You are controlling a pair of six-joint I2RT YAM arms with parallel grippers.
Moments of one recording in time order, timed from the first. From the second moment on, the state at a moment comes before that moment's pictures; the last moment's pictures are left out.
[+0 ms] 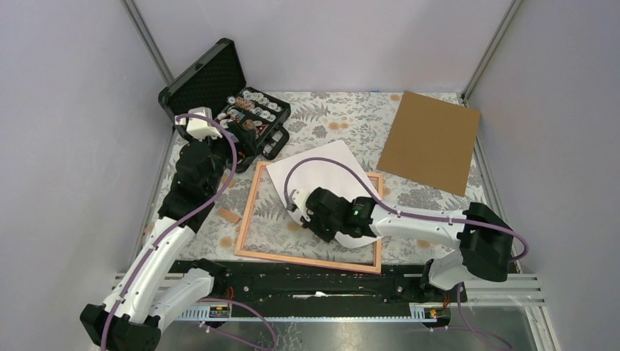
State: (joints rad) left arm -0.36 0.85 0.89 -0.12 -0.23 -0.38; right arm 1.14 1.49 1.00 -0.44 0.01 0.03
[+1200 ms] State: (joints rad) left arm -0.38 0.85 0.89 -0.09 -0.13 -0.39; right arm 0.20 0.84 0.48 -0.51 0.08 0.84
